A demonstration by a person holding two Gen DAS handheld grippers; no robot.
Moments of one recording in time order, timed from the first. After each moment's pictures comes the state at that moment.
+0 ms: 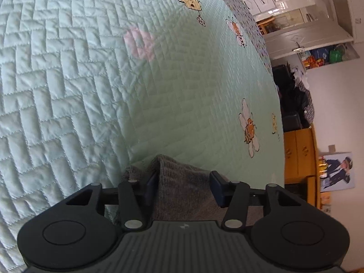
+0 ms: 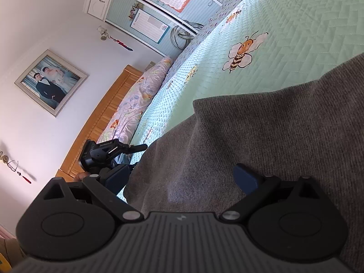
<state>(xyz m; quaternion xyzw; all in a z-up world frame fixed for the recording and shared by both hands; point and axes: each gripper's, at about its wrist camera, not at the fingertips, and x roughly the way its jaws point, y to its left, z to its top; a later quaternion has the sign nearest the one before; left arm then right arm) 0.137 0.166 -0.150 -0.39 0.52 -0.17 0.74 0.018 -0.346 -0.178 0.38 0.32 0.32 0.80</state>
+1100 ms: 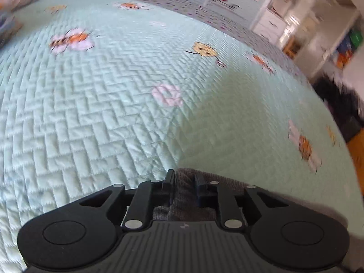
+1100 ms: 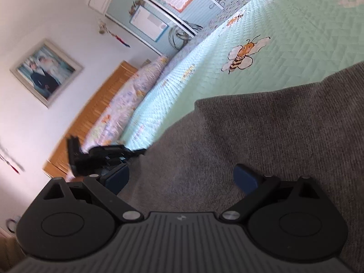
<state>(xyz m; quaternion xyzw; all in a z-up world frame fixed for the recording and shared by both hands) 0.096 0.128 -0.123 -0.22 0.41 -0.01 0.88 0.011 -0.340 -0.178 0.37 0.31 0.31 0.82</state>
